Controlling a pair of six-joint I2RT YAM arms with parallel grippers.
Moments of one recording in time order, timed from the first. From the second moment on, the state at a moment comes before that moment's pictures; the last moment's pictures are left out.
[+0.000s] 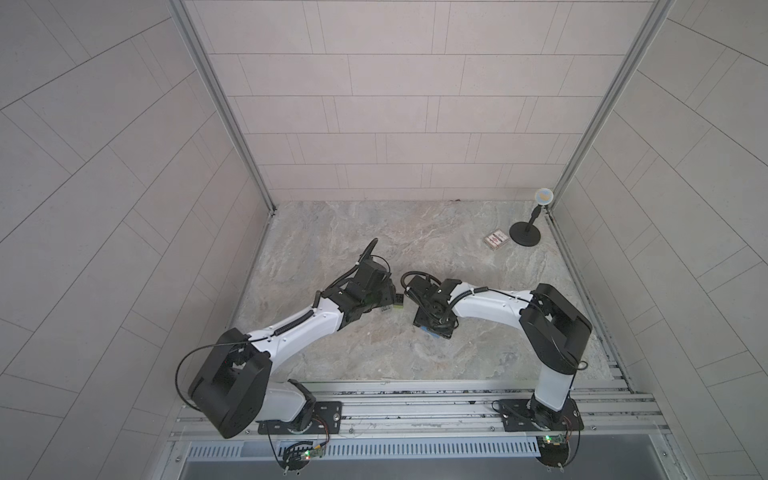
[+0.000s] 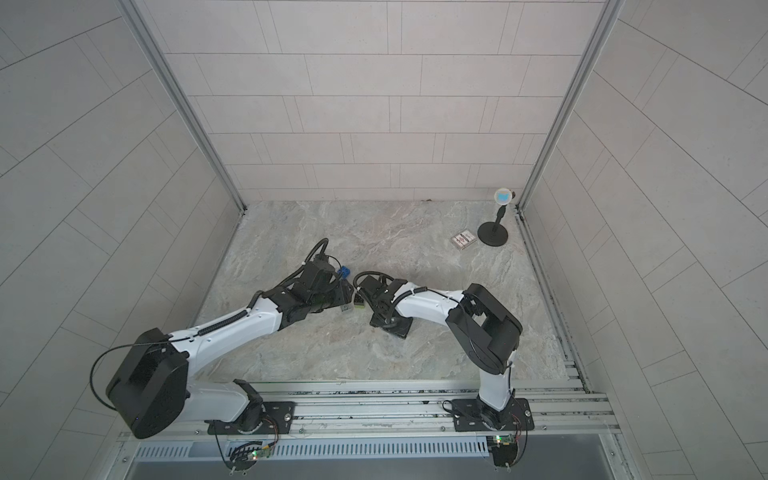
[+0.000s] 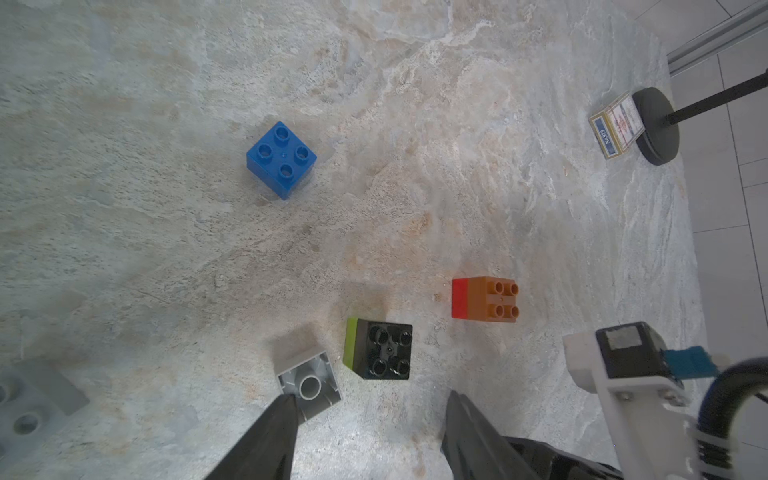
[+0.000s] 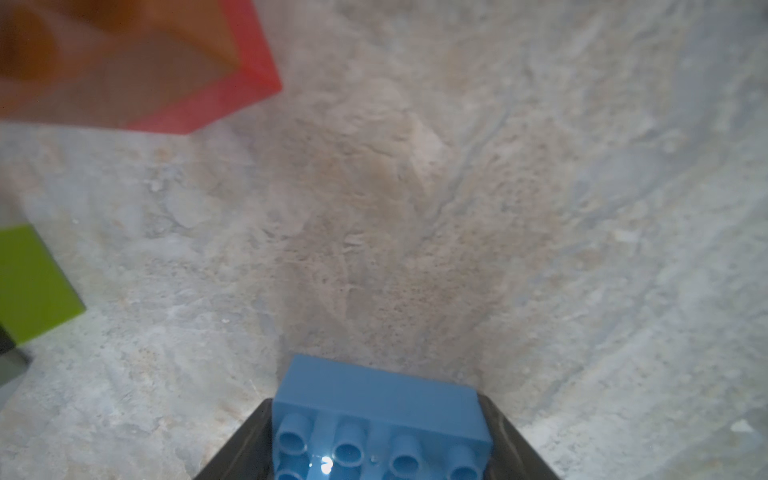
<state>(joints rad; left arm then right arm) -0.62 1.36 0.79 -0.26 -0.06 -0.75 0.83 1.83 1.16 -0.74 0.07 1.20</state>
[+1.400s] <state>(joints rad) -0.43 1.24 0.60 -0.09 0.01 -0.93 0.80 2.15 1.86 -1.08 0.05 0.75</state>
